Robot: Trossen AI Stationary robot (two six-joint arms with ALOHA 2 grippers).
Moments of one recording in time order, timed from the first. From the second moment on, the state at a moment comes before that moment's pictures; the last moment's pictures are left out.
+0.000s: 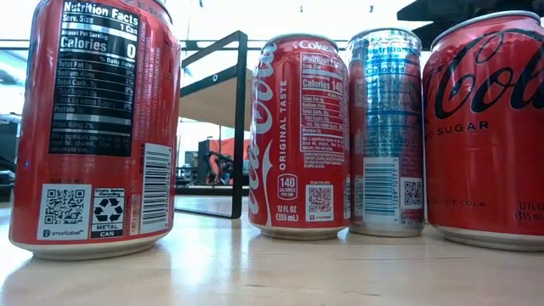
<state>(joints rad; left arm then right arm) -0.65 1.78 1.56 -0.94 -0.26 -0.87 0.53 0.79 0.36 0.37 0.91 -0.03</state>
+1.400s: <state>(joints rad) -0.63 1.87 1.56 -0.95 -0.29 -0.88 0.54 0.80 0.36 0.36 0.94 0.00</state>
